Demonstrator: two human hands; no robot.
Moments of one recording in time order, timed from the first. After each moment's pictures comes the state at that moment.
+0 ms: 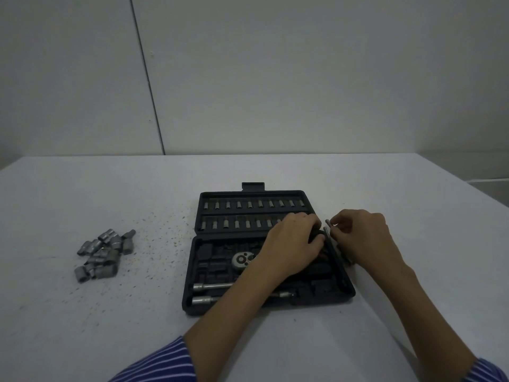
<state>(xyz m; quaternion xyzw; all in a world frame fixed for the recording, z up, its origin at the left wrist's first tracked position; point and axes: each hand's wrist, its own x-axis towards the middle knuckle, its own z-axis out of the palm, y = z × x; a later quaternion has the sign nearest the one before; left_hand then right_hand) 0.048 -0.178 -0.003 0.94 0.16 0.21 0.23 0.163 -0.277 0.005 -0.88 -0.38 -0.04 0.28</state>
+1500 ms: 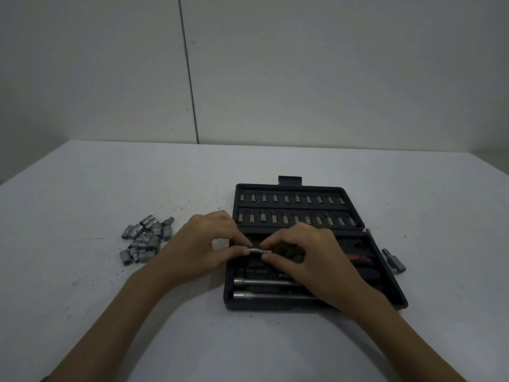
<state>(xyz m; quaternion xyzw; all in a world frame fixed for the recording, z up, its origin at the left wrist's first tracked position) -0.116 -0.083 0.002 0.93 0.07 0.28 0.23 0.054 -0.226 0.001 -0.66 -0.66 0.08 0.35</state>
